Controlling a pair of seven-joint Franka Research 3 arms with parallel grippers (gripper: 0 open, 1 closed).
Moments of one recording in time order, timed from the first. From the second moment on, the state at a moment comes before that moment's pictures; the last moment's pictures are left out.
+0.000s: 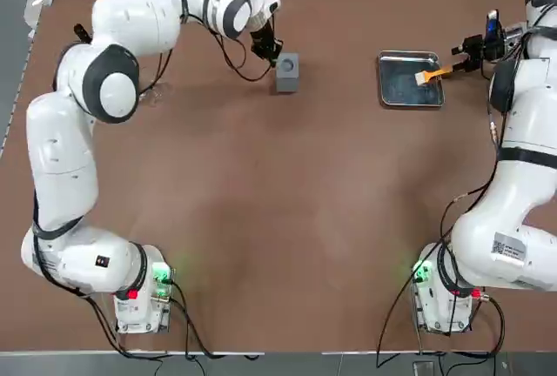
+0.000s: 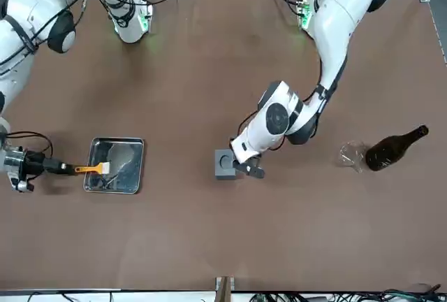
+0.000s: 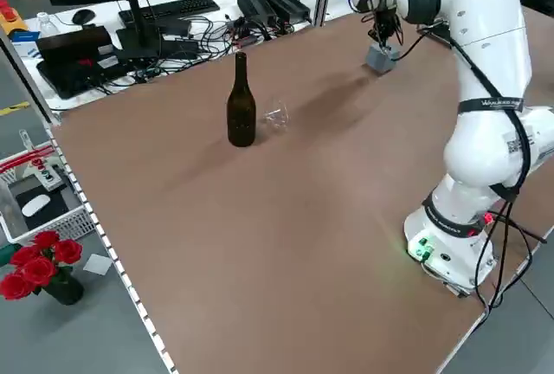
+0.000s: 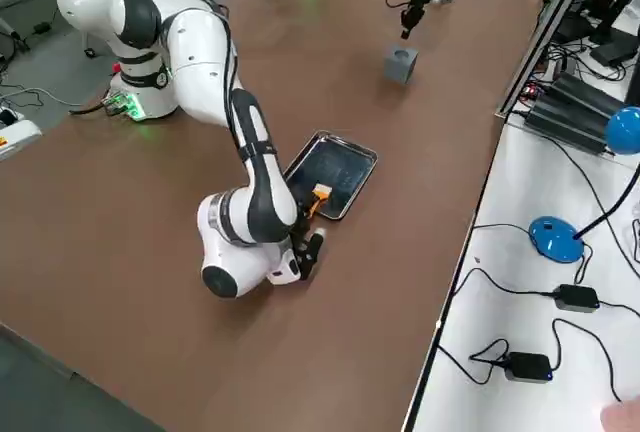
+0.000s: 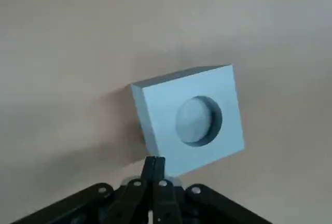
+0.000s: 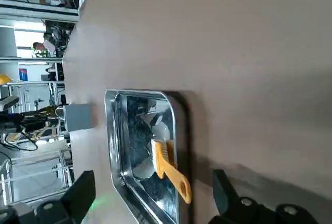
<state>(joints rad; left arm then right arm) -0.22 0.79 -0.52 -1.46 0.12 2.30 -0.40 -0.23 1.11 -0.55 -1.20 1.28 1.34 -0.95</state>
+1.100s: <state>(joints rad) -0.26 0.83 -0.49 -1.42 0.14 2.35 -0.30 -0.22 1.14 -0.55 -1.20 1.28 1.34 -1.07</state>
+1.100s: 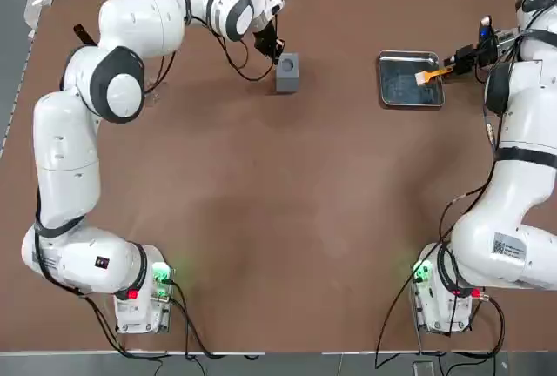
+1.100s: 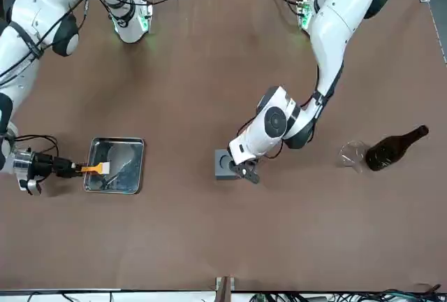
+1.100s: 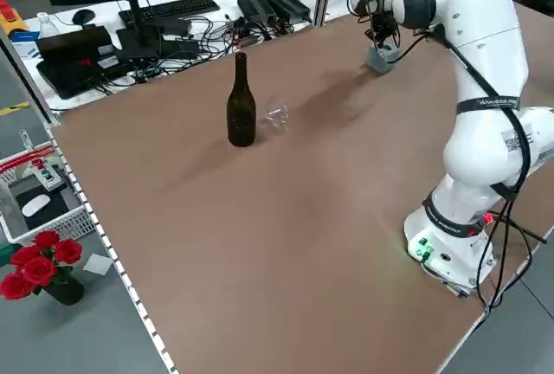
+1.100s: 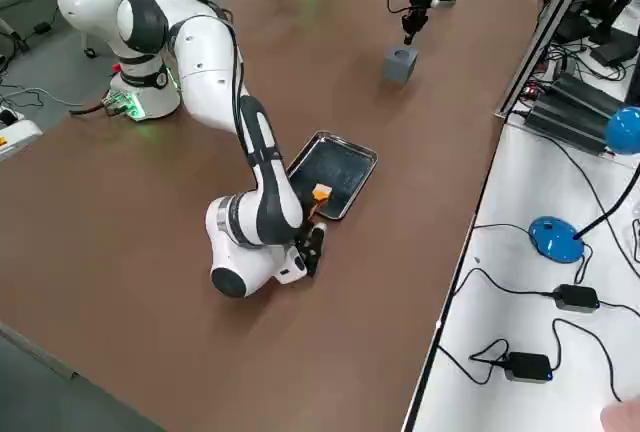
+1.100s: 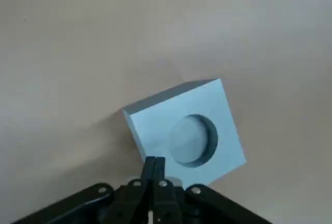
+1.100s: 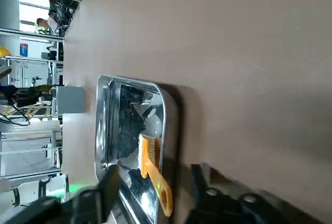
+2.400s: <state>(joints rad) -0.29 0.83 -0.44 -1.41 0.14 2.35 -0.27 -0.23 1.14 -0.56 -1.22 1.27 1.27 -1.06</state>
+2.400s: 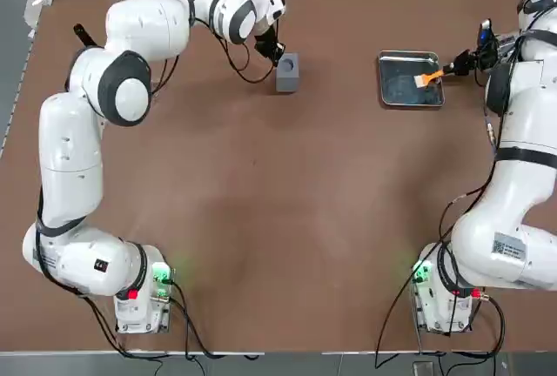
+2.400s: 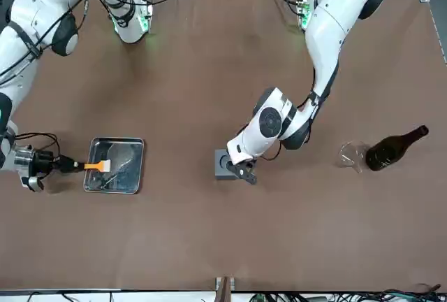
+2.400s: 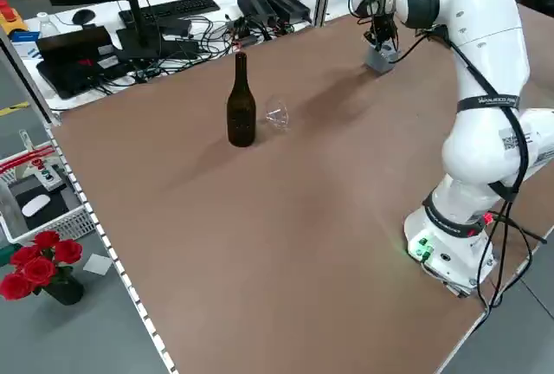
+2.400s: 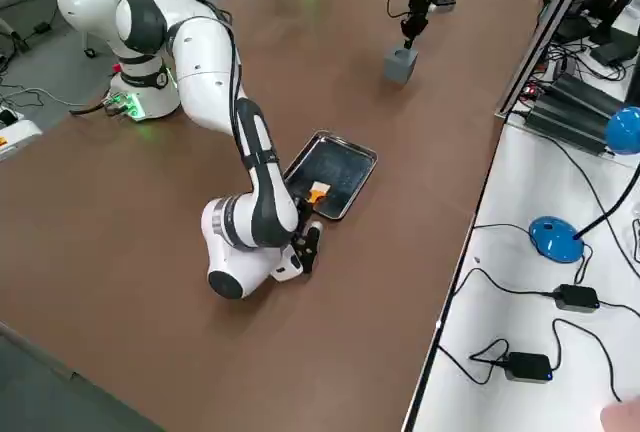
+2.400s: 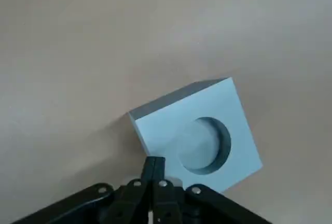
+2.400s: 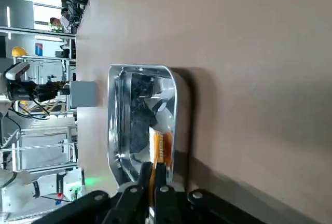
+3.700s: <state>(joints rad) -0.30 0.83 -0.44 -1.41 0.14 2.35 -0.27 -0.03 0.57 -0.37 -1.29 0.49 1.61 -0.19</state>
